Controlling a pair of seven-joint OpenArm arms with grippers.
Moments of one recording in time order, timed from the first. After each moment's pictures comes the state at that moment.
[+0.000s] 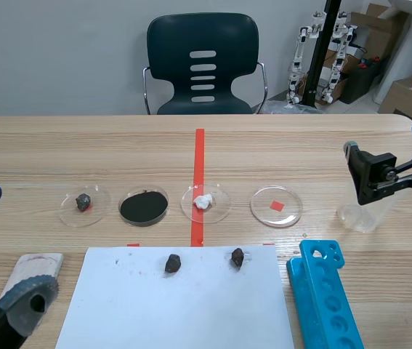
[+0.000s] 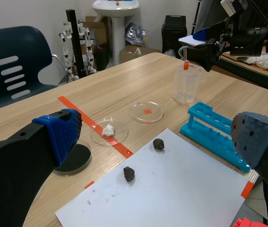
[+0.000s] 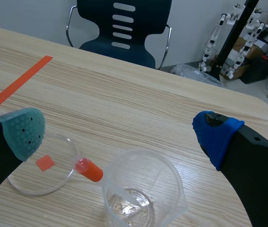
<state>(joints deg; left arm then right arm) 57.0 -25.0 -16.2 114.9 -3.1 -43.1 -41.4 -12.7 28.9 5.1 83.6 14.9 18.7 14.4</state>
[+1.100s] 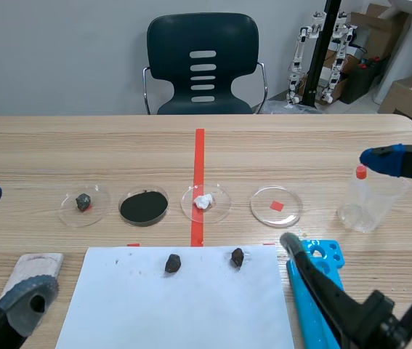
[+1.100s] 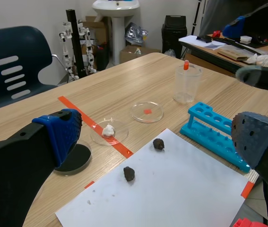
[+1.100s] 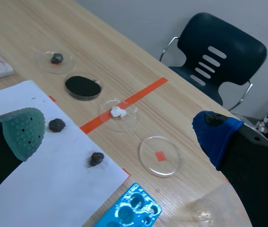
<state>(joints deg) 57.0 -25.0 -16.2 114.9 -3.2 -43.1 -41.4 -53.9 32.5 5.4 121.5 -3.5 15.9 25.6</state>
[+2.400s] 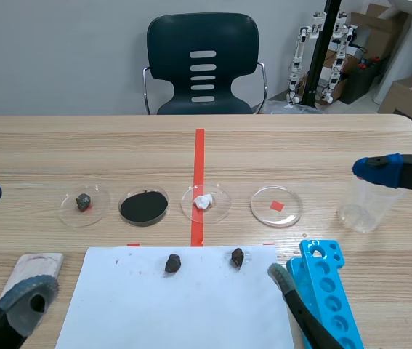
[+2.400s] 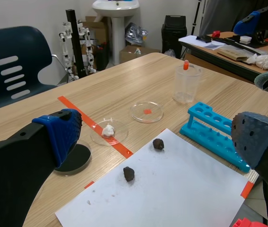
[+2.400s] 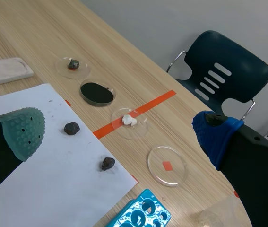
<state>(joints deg) 57.0 -25.0 -16.2 114.9 -3.1 -43.1 -41.4 -59.3 30.6 5.5 123.9 -10.9 14.8 31.7</state>
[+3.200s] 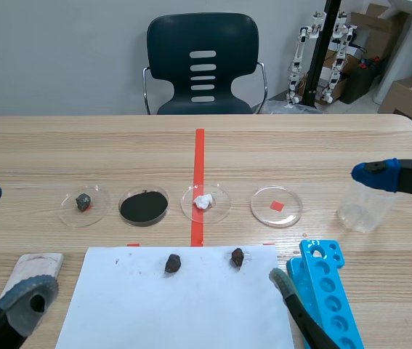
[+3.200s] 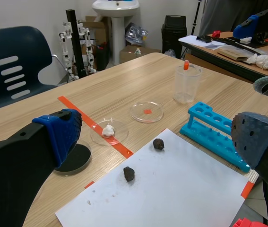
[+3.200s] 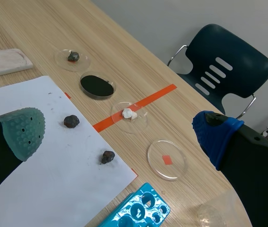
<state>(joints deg) 57.0 -25.0 -16.2 114.9 -3.1 -43.1 -41.4 -59.3 30.7 5.5 123.9 -11.5 14.8 29.9</state>
